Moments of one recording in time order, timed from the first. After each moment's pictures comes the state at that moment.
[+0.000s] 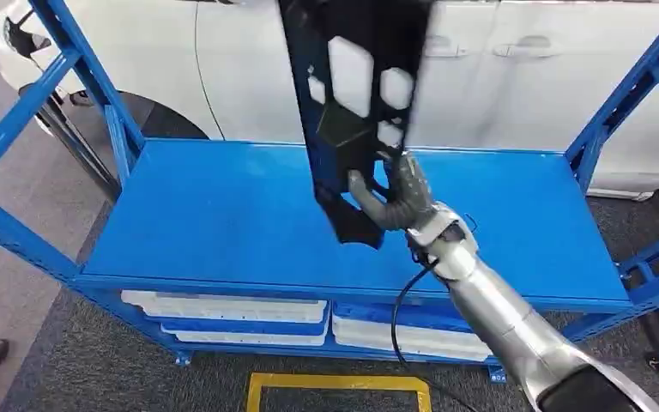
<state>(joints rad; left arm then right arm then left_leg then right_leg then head) -0.15 -0.10 1.18 -0.21 -0.93 -0.18 -0.39 -0.62 -0.23 0.58 -1.46 -0.06 -0.04 -0.63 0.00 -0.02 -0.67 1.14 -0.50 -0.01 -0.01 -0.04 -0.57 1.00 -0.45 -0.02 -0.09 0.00</state>
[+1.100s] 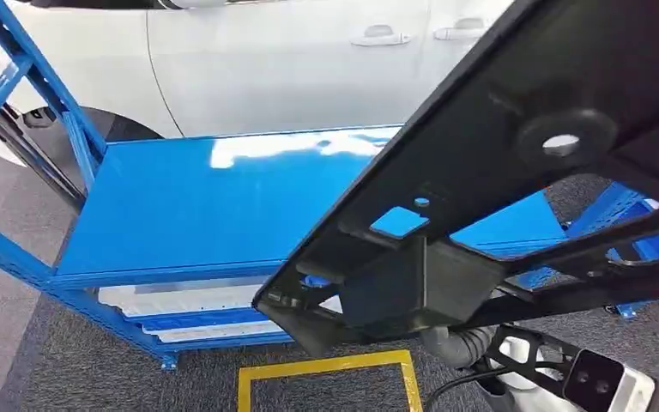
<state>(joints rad) -0.10 -0.04 1.21 -0.21 -0.89 -0.13 -0.30 -0.21 -0.23 0.45 -2.03 -0.13 0.32 -0.65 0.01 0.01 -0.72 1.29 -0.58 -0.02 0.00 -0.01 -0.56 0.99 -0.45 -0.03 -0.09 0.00</state>
